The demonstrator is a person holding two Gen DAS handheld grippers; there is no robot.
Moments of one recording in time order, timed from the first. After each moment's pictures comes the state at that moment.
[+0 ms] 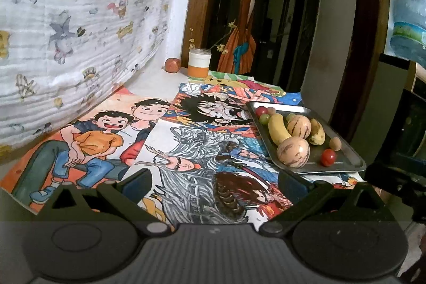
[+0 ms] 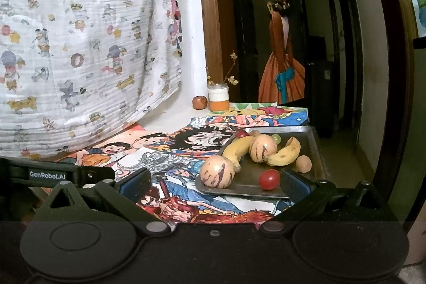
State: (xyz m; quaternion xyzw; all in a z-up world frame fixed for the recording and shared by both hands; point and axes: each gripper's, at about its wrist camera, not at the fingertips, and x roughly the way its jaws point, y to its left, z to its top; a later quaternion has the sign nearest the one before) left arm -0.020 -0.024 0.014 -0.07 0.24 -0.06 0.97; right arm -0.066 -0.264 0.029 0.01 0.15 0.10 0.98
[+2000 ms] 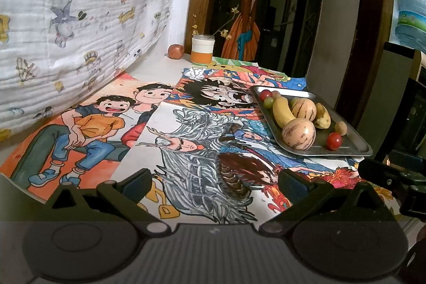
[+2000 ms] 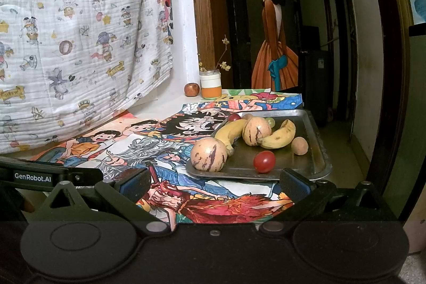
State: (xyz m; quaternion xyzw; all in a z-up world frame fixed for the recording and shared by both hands) left arm -0.020 -0.029 0.003 -0.06 0.26 -0.05 0.96; right arm -0.055 -0.265 0.010 0.01 0.17 0.08 0.98
